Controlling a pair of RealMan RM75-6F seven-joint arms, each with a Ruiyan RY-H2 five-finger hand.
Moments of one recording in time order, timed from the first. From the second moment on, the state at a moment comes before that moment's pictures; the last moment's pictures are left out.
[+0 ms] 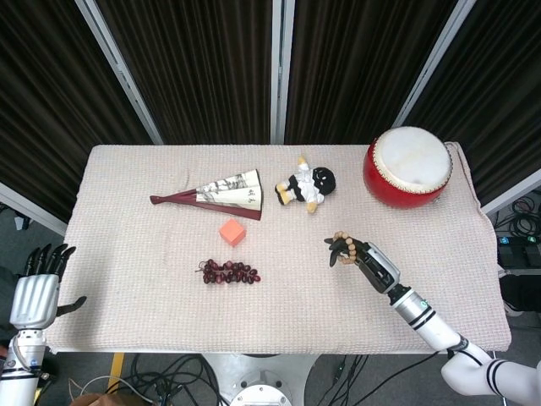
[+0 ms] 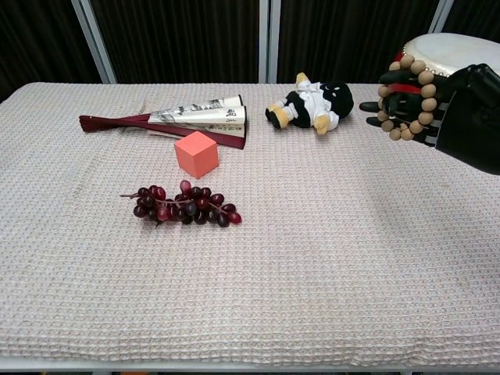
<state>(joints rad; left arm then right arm) -0.10 -1.35 -0.06 -1.40 1.42 1.46 0.09 0.60 -1.45 -0.07 -1.26 -1.67 1.24 1.73</state>
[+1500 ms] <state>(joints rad) -0.10 -1.35 -0.06 -1.41 1.42 1.46 0.09 0.57 -1.46 -0.06 -1.24 -1.66 1.27 1.73</state>
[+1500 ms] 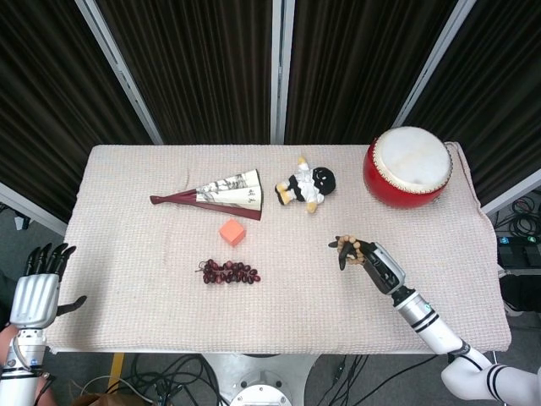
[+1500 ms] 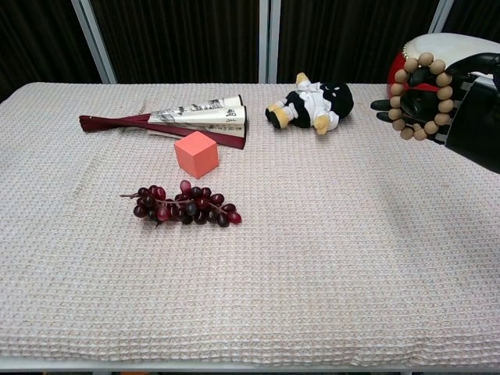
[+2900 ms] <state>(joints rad) -0.11 -1.35 -0.06 -1.41 1.43 1.45 0.09 0.54 -1.42 -0.03 -1.26 -1.59 1.22 1.48</state>
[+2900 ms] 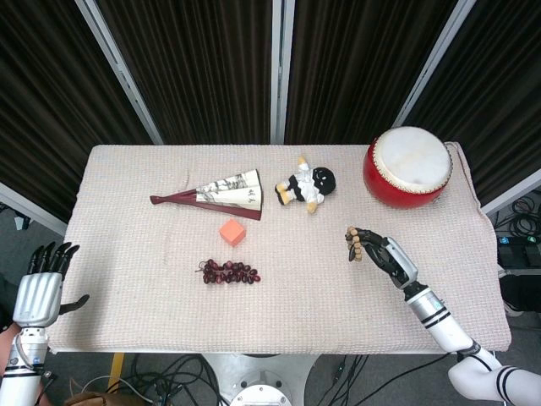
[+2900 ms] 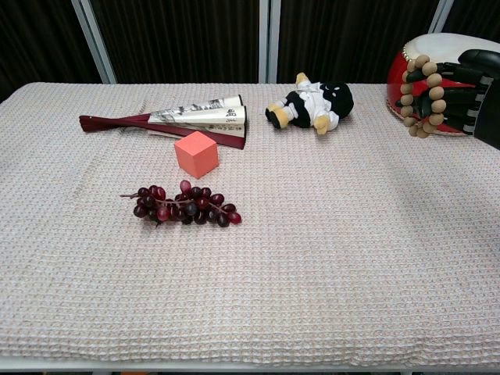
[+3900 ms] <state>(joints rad) -0.10 -1.35 -0.06 -1.40 1.44 1.46 0.07 0.48 -1.48 0.04 -1.19 -1.42 1.19 0.19</state>
